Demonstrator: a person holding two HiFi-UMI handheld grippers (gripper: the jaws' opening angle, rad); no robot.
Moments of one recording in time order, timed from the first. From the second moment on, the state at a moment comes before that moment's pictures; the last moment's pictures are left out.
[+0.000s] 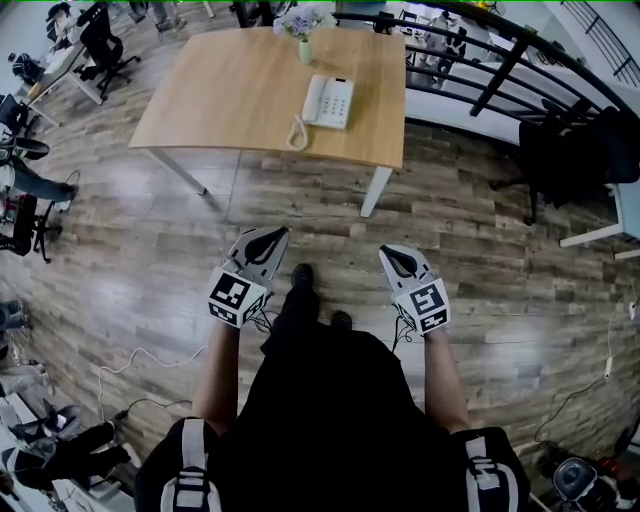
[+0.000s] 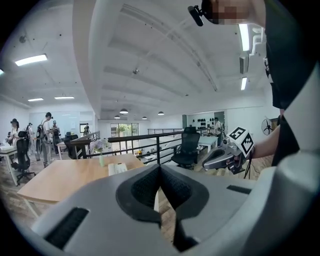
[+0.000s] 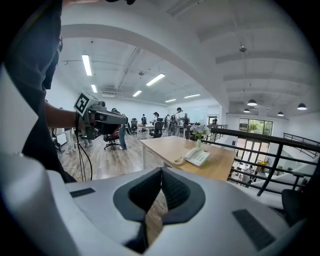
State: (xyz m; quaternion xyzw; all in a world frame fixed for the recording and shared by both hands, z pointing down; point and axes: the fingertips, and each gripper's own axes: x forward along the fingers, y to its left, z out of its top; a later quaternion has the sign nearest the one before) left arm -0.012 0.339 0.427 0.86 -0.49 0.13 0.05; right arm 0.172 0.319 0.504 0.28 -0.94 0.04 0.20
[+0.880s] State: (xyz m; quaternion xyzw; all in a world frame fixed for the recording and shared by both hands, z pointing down) left arm -0.094 0.200 0.449 0.89 -0.43 0.14 0.05; right arm 0.072 0.202 0.508 0.32 -0.92 0.04 0.24
